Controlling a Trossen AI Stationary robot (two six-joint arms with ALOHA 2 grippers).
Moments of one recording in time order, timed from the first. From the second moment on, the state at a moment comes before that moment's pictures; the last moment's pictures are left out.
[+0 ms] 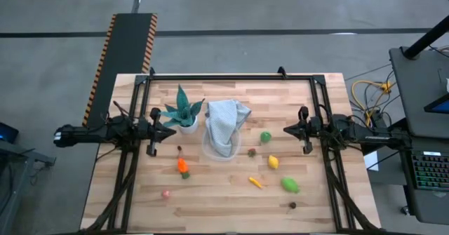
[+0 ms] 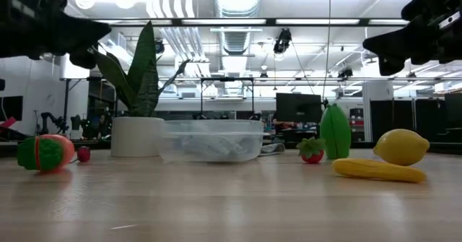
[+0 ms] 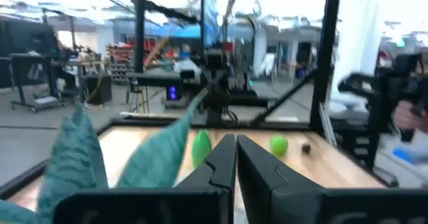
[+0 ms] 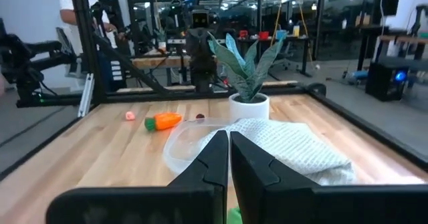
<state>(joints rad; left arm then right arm) -0.01 0.04 0.00 0.13 -0.02 -0.04 -0.06 0.03 0.01 0.05 -0.05 0.03</state>
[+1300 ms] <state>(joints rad) -0.01 0.08 0.00 0.23 -0.20 0.15 -0.30 1.31 0.83 -0.08 0.14 -0.43</state>
